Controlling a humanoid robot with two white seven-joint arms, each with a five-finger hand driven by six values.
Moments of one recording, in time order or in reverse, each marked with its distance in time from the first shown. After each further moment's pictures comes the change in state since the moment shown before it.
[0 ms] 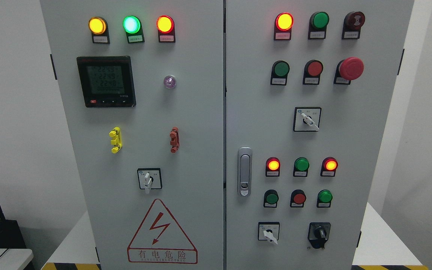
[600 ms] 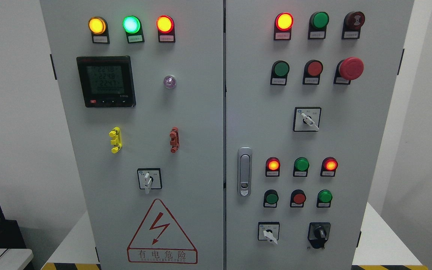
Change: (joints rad) left arm -0.009 0.013 -0.144 -0.155 0.054 0.001 0.139; right arm 0.000 0.000 0.000 0.000 0.000 0.000 0.000
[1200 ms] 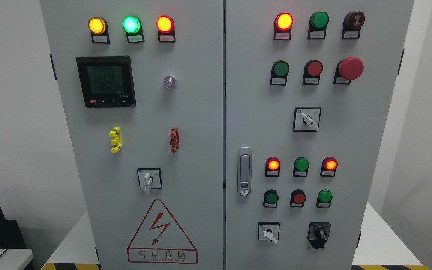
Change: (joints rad) left arm -0.050 0.015 -0.217 -0.081 -0.109 0.036 0.231; right arm 0.000 0.000 0.000 0.000 0.000 0.000 0.000
